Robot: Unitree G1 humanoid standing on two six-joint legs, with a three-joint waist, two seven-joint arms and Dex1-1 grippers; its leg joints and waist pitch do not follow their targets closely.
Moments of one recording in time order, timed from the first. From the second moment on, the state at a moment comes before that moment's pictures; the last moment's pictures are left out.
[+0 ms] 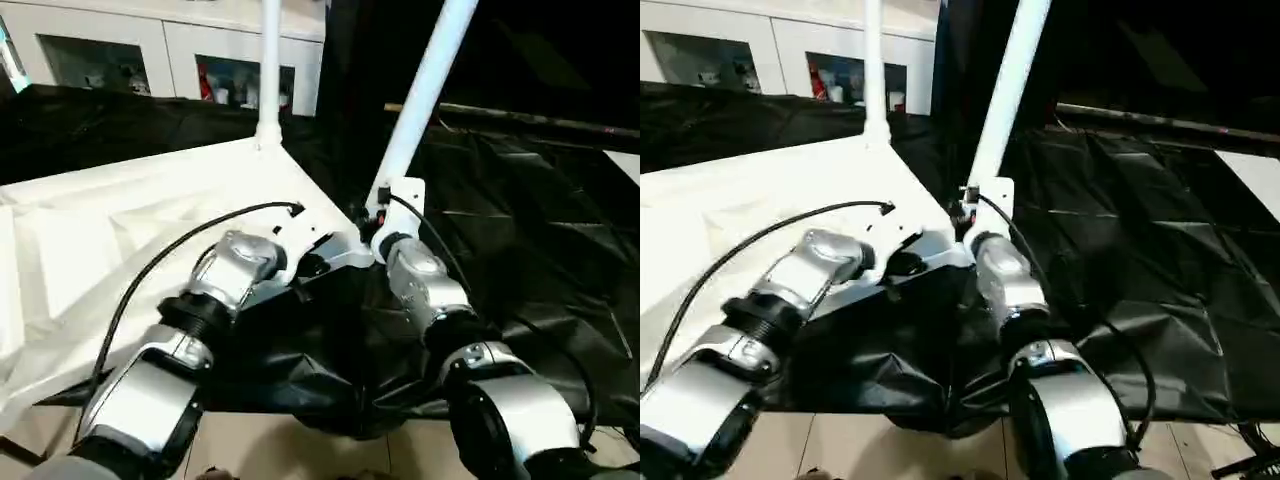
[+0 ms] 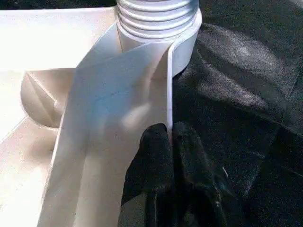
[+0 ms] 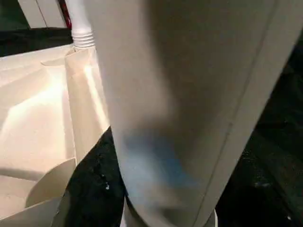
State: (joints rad) left arm -0.80 0.18 -0.31 0.77 0.12 0.41 -0.76; right arm -0.81 0.07 -0.09 1.04 0.16 -0.02 0.05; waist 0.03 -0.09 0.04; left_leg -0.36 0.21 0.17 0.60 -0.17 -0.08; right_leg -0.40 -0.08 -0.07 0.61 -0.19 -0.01
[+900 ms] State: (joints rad) left arm -0.80 0.18 -0.28 0.77 0.12 0.42 -0.75; right arm -0.84 0.07 -0.08 1.11 0.10 -0.02 0.11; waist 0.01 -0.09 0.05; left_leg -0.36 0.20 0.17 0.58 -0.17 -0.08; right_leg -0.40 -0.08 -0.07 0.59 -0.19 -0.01
